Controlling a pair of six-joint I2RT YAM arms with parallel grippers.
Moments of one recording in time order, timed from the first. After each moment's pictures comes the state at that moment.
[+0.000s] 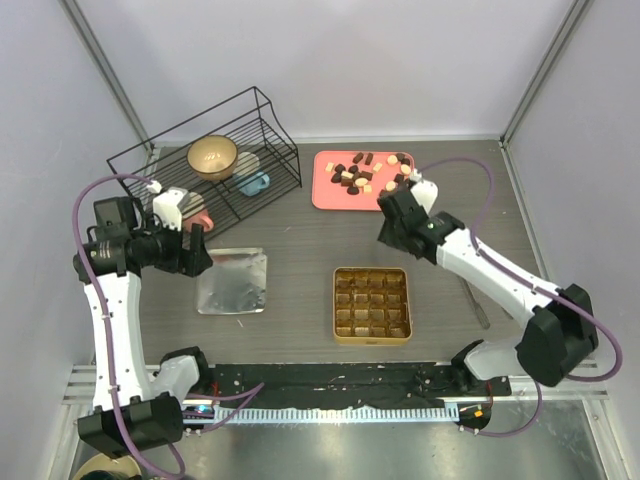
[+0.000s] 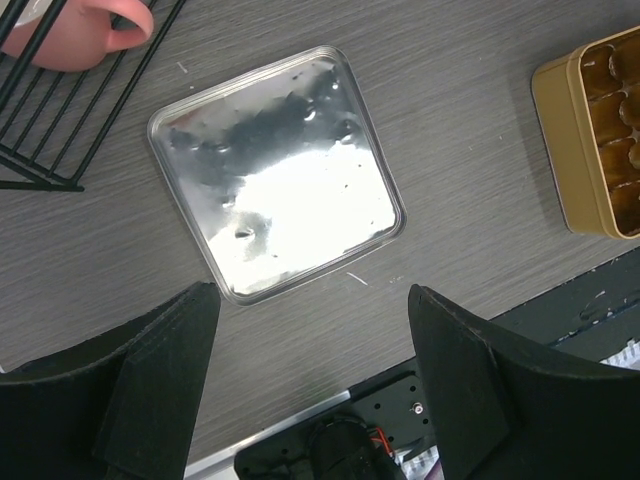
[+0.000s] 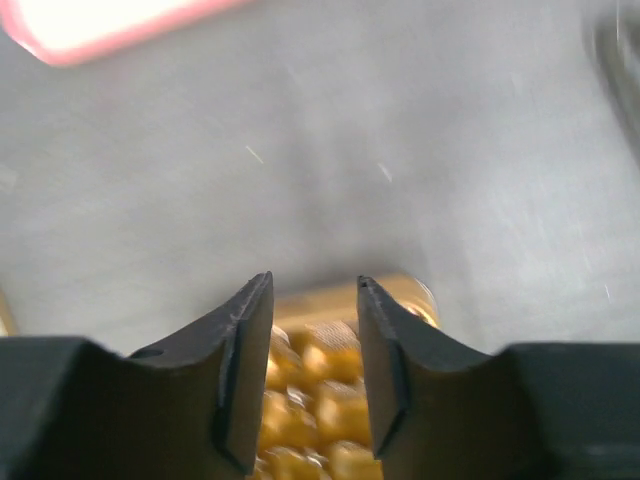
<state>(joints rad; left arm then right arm) 0.26 0.98 1.20 -1.18 0.54 0.40 0.60 1.32 1.00 -0.65 0.43 0.83</state>
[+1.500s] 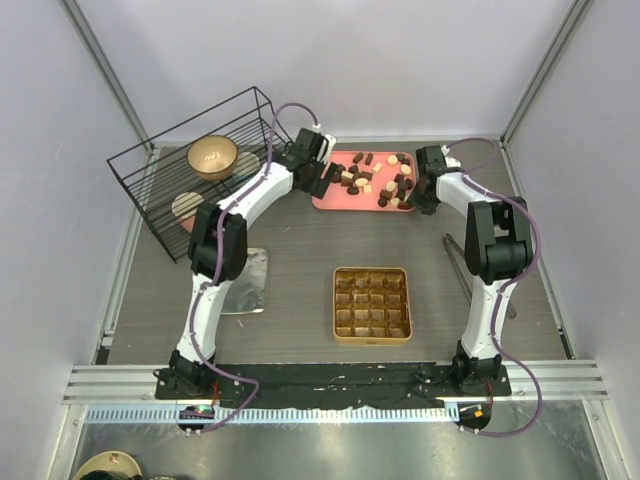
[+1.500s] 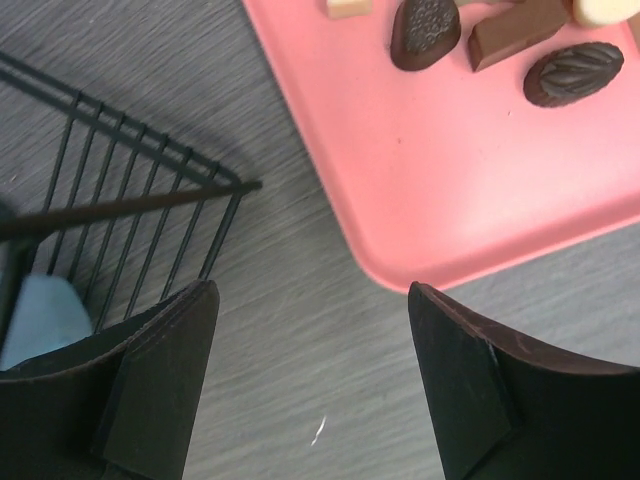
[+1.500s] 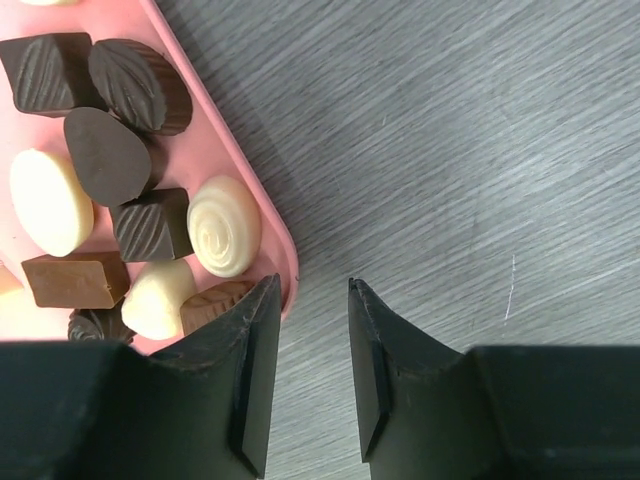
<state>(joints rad) -0.50 2.27 2.02 -0.61 -0.14 0.07 0.13 2.06 1.48 -0.47 0.24 0.65</state>
